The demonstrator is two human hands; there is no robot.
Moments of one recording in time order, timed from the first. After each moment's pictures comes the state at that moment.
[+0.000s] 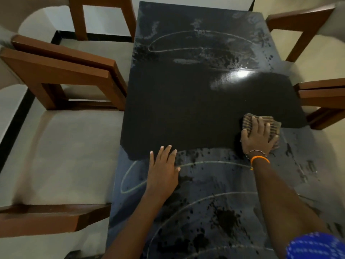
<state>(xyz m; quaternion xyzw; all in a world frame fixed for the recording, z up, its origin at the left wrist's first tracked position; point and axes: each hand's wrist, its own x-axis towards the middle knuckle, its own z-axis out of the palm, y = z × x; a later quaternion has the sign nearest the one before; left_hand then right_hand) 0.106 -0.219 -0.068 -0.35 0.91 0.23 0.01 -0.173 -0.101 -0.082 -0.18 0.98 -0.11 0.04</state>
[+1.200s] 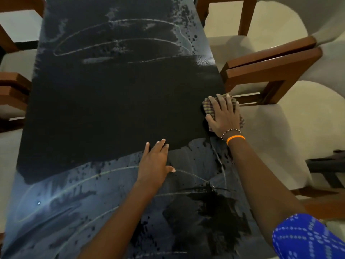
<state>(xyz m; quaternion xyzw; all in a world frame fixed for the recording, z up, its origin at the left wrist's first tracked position) -0.109 -0.084 -0.054 -0.25 0.95 0.17 0.10 -0.355 0.015 -0.081 -0.35 0.93 -0.06 0.04</state>
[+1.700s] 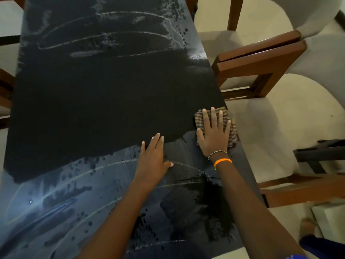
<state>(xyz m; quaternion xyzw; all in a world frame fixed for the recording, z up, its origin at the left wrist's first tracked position) -0.102 -0.074 -0.055 -0.28 0.93 0.23 0.09 -0.269 0.045 -0.089 -0.29 0.95 -0.07 0.05</state>
